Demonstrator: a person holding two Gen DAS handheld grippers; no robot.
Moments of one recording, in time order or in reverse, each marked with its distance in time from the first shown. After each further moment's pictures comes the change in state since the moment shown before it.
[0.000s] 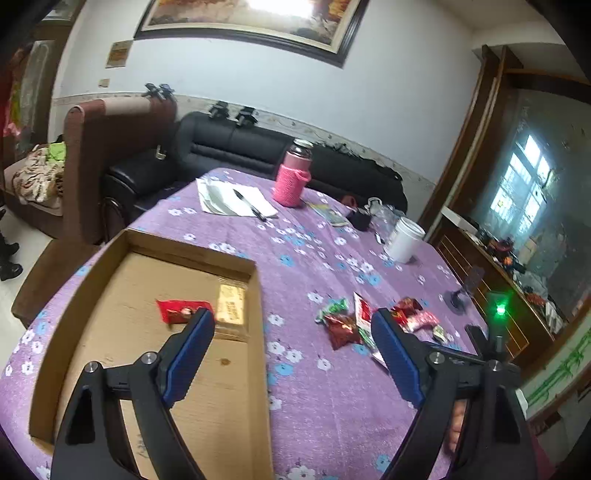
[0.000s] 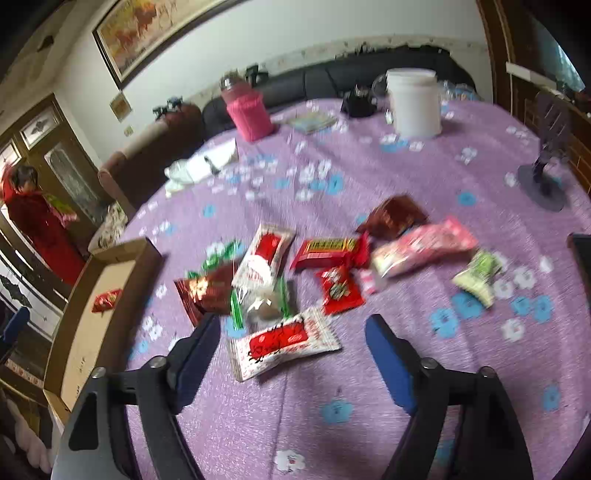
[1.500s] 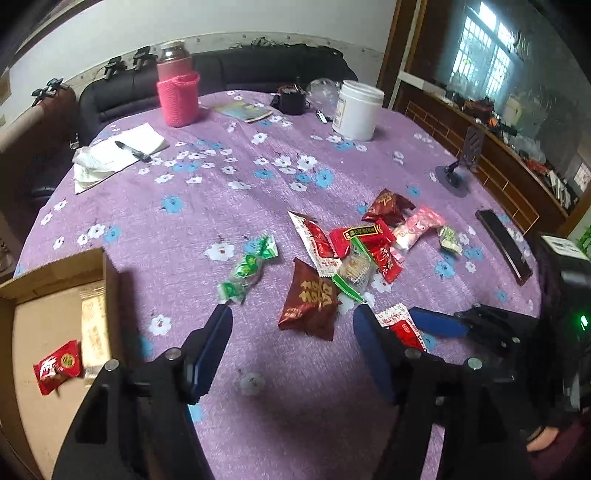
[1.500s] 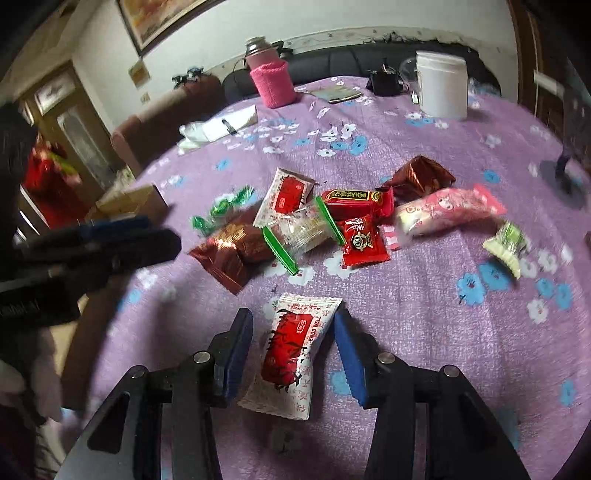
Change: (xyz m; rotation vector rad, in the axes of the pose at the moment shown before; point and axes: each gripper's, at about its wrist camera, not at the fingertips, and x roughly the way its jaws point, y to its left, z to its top) left arm 0.168 -0.104 -0.013 0.361 0.420 -0.054; right arm 0.013 0.011 -0.028 -0.130 0.060 -0.007
